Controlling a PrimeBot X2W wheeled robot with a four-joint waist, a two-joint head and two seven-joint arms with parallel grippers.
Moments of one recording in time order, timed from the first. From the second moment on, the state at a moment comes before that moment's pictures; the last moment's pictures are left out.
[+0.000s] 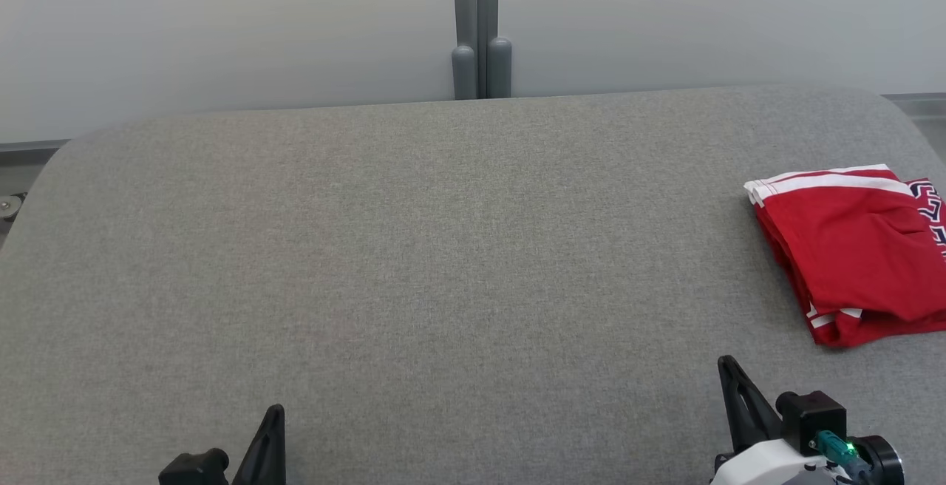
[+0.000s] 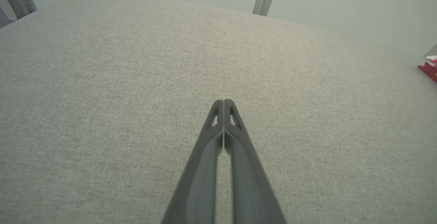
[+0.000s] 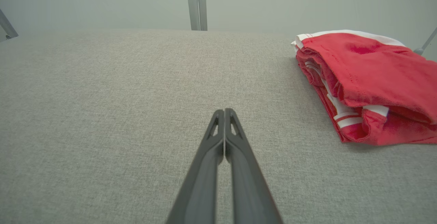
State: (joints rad) left arm 0.05 0.07 -0.08 0.42 -0.28 -0.13 -0.26; right arm 0.04 -0.04 0.01 0.32 0.00 0.13 -0.26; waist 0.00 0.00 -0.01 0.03
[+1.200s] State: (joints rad) left arm -0.01 0.06 0.00 0.36 -0.84 -0.13 -0.10; right arm -0.01 -0.04 -0.04 0.29 0.69 0.13 -0.10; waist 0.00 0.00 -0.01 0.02
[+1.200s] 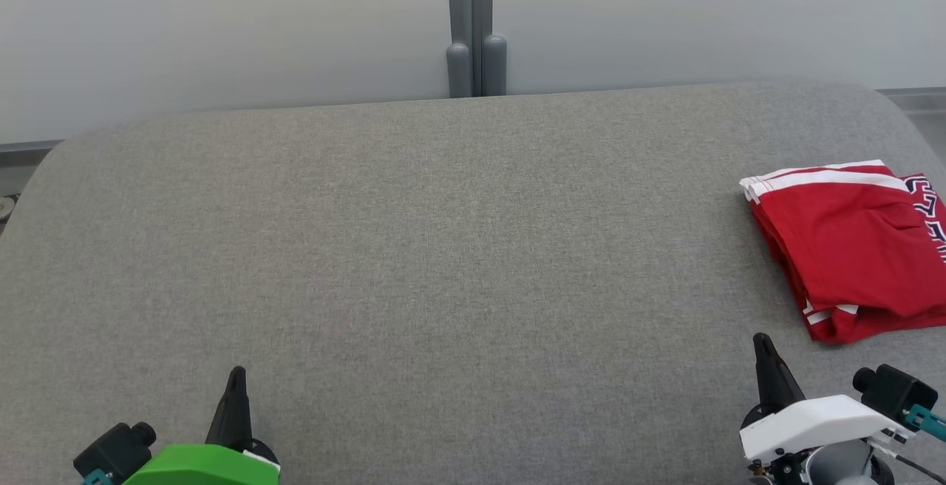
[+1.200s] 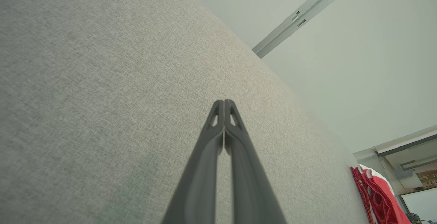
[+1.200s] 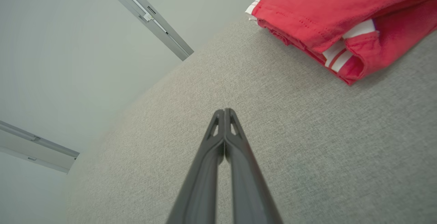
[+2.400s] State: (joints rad) left arm -0.06 0.05 0.05 0.31 -1.21 -0.13 0.00; right arm -0.06 -0.05 -0.08 0.27 1.14 0.13 0.00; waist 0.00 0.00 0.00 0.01
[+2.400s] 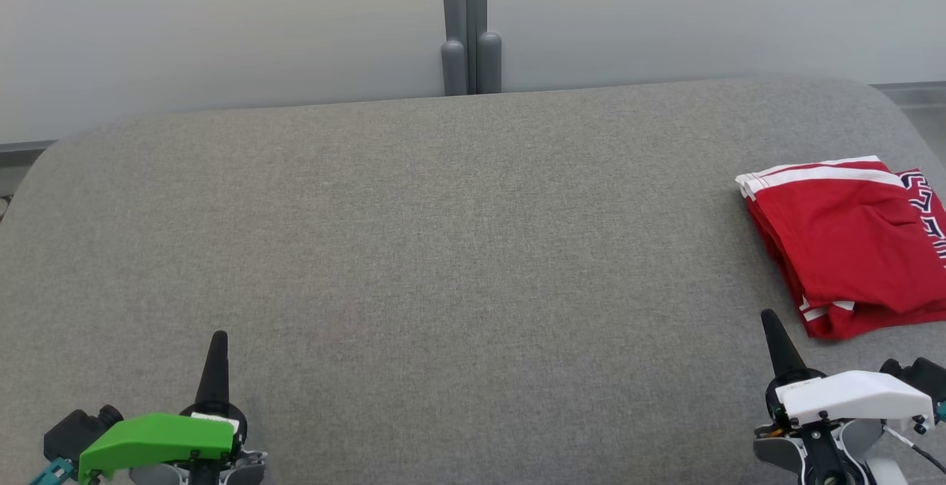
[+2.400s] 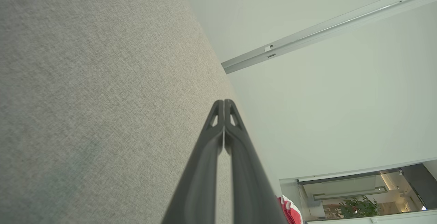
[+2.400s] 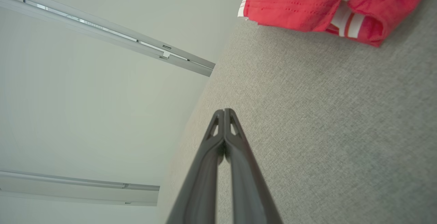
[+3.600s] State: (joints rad) left arm -0.11 0.05 0.09 0.28 -1.50 -0.13 0.08; right arm -0.09 -0.05 -0.11 0.26 1.47 0.13 0.08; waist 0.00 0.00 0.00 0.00
